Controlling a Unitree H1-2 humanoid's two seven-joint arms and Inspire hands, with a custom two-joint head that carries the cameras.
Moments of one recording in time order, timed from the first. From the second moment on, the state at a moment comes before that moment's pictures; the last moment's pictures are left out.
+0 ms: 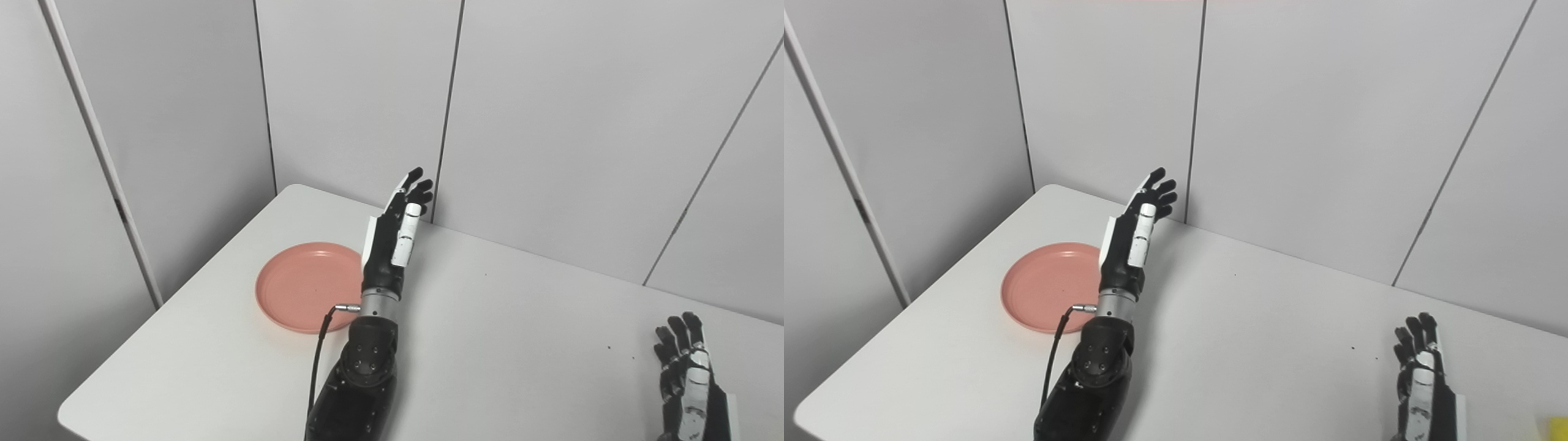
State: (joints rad) left arm -0.46 -0.01 0.15 0.23 0.07 -0.23 0.23; right arm -0.25 0.02 -0.03 0.21 0.12 -0.25 0.01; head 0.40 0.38
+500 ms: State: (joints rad) left arm -0.47 0.09 0.24 0.23 0.11 -0.22 0.34; right arm -0.26 0.01 -0.03 0.24 0.12 -0.25 0.01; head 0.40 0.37
